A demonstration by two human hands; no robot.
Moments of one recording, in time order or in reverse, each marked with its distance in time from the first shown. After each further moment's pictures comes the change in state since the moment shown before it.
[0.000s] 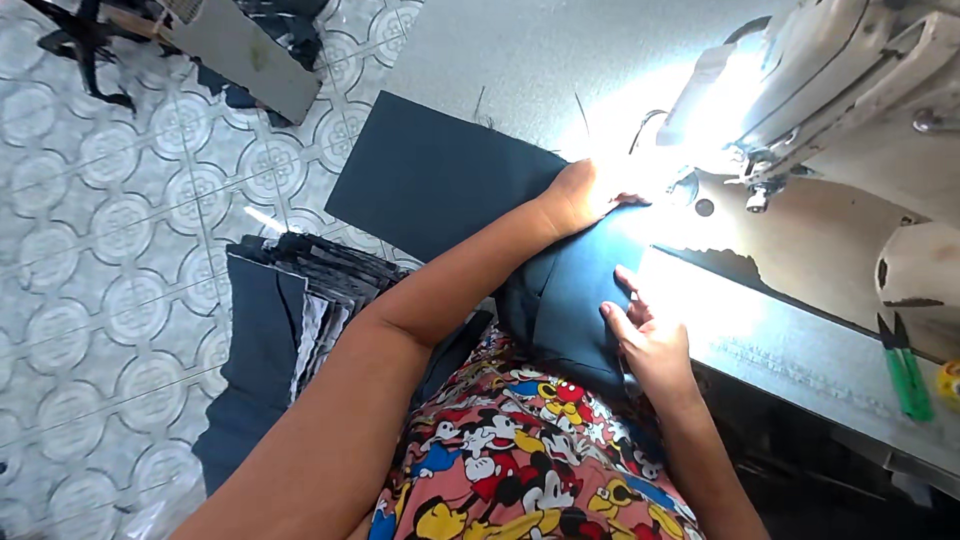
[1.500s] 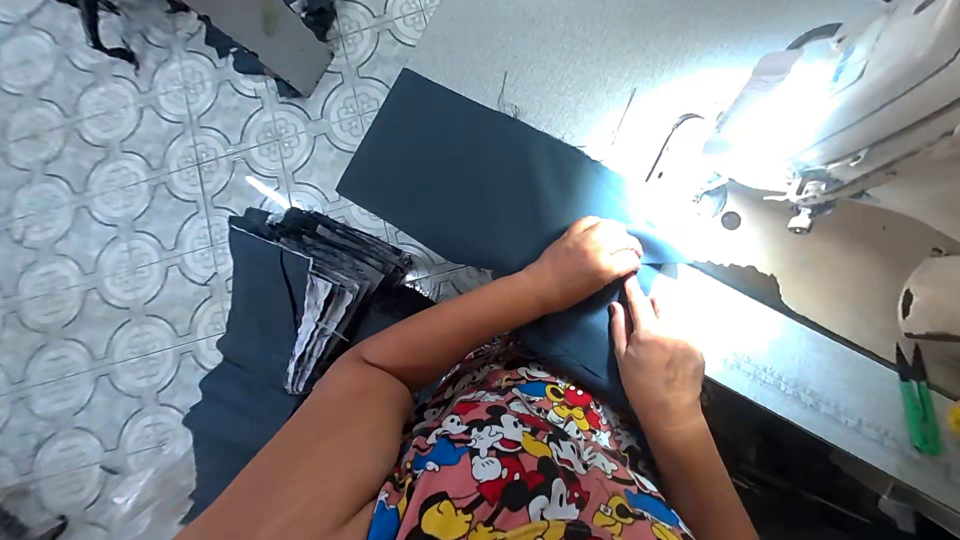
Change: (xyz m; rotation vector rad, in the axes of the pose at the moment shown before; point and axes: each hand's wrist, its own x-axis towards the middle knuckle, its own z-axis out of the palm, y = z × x) left_hand -0.071 0.061 0.002 0.193 -0.013 -0.015; right_hand -0.003 -0.005 0.019 -0.991 0.195 -0.373
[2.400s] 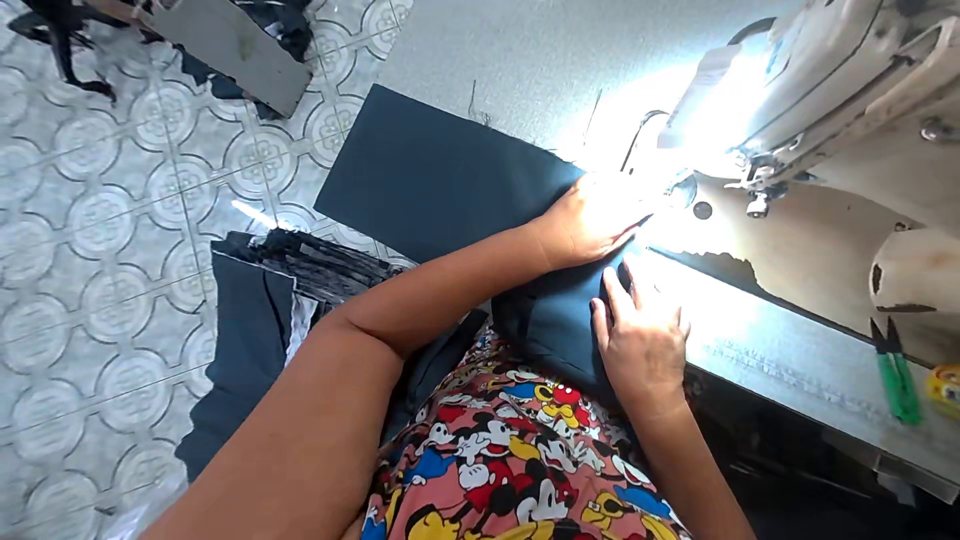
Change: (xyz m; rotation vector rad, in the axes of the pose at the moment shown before) left_hand 0.055 -0.032 0.015 0.055 -0.055 0.069; right_hand 0.001 0.002 0.001 -0.009 0.004 0.004
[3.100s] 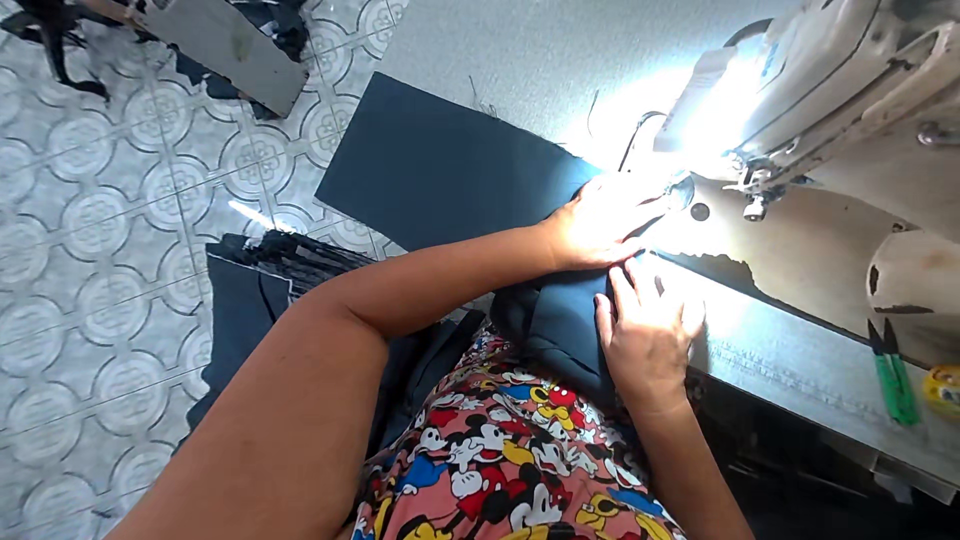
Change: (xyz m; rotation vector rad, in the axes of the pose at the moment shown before) left_hand 0.008 -0.002 0.013 -0.104 -0.112 -0.018; right_hand 0.005 0.005 0.002 -0.046 0.041 0.038
